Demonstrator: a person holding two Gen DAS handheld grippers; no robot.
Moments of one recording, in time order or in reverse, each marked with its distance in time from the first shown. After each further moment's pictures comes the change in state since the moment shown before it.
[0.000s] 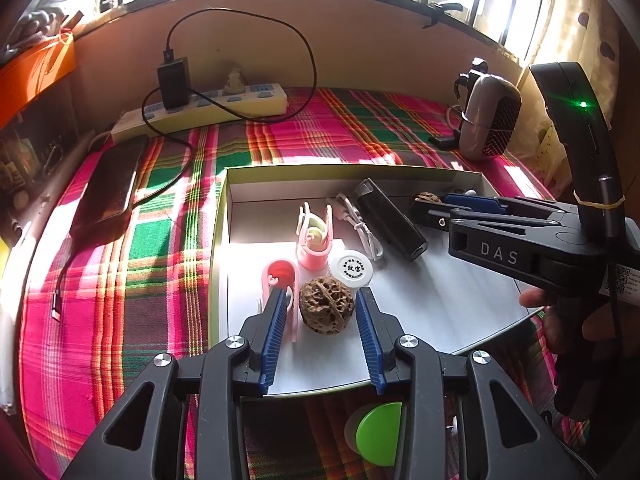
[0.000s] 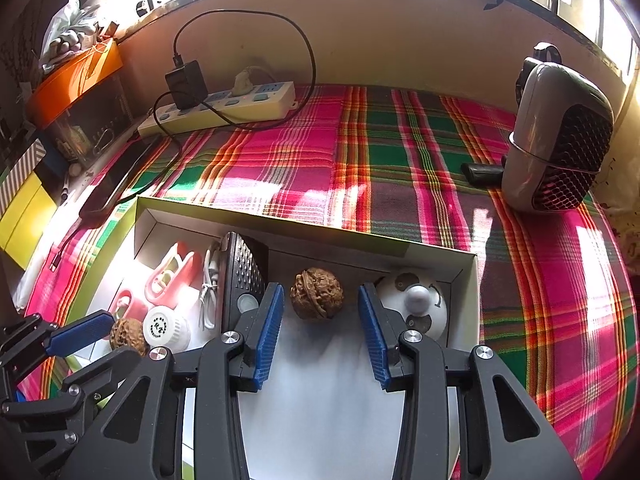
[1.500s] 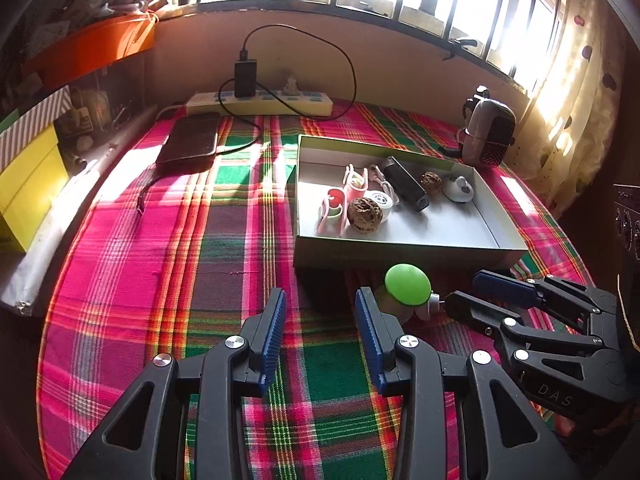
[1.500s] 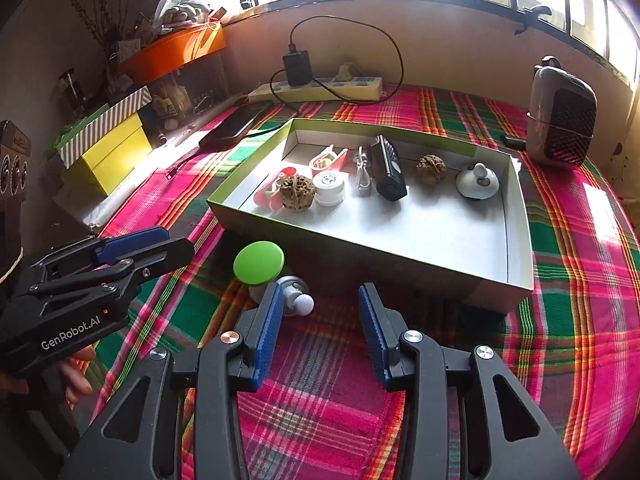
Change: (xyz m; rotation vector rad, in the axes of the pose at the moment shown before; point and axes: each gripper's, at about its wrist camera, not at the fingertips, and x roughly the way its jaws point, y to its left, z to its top) left arm -0.076 0.021 -0.078 -0.118 -0.078 0.051; right arm -0.081 0.065 -0.107 -0.108 -0.050 0.154
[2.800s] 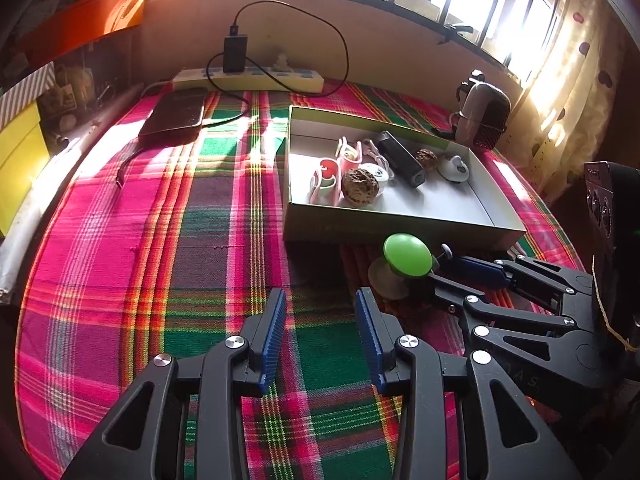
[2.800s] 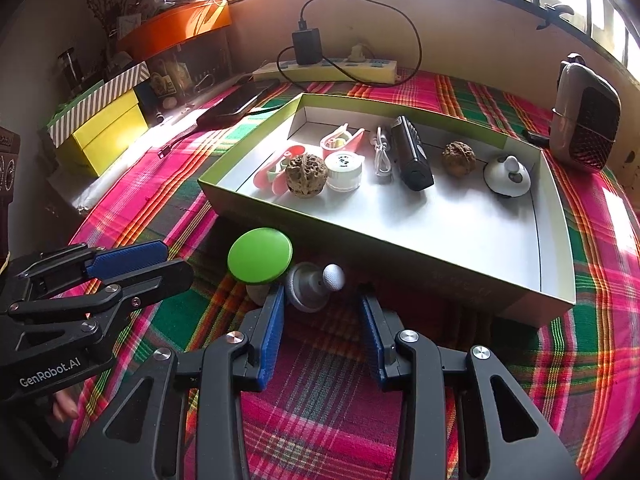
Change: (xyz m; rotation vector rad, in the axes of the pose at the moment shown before) left arm 0.015 0.002 -0.009 -0.005 0.054 -0.061; right arm 0.028 0.006 0.001 -0.030 0.040 -0.002
